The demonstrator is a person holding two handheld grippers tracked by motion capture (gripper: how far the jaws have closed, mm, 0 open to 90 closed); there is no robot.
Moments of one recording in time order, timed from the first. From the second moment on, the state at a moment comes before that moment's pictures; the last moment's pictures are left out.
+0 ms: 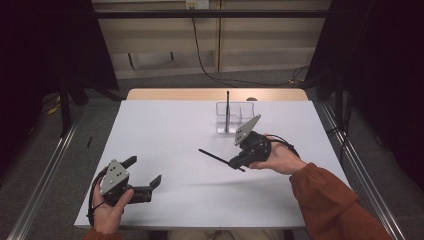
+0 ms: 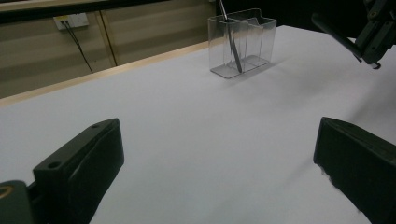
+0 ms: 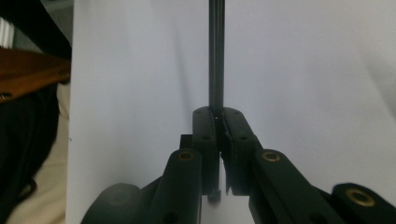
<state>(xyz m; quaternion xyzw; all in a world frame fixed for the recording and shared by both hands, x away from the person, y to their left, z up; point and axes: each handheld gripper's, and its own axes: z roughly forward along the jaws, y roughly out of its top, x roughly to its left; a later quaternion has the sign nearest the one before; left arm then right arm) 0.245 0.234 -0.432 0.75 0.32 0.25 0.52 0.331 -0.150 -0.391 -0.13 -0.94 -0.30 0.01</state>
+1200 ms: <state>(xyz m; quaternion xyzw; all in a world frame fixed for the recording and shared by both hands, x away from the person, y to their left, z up) 0.261 0.206 -0.393 0.80 0.25 0.20 0.51 0.326 -0.140 -0.399 -0.10 -0.98 -0.17 0.03</state>
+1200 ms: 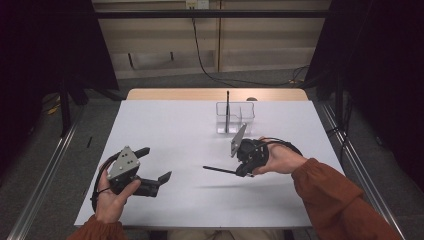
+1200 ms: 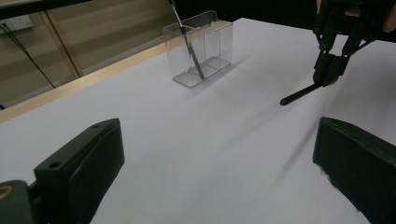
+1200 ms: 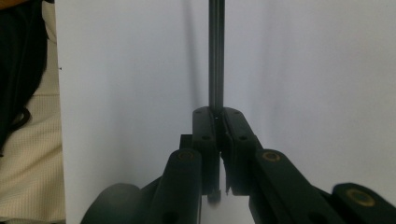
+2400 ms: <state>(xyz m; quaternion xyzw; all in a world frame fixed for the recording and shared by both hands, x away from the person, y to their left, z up) 0.292 0.113 -0.396 0.86 0.16 0.12 0.48 0.324 -0.135 -0.401 -0.08 -0.98 -0.17 0.04</state>
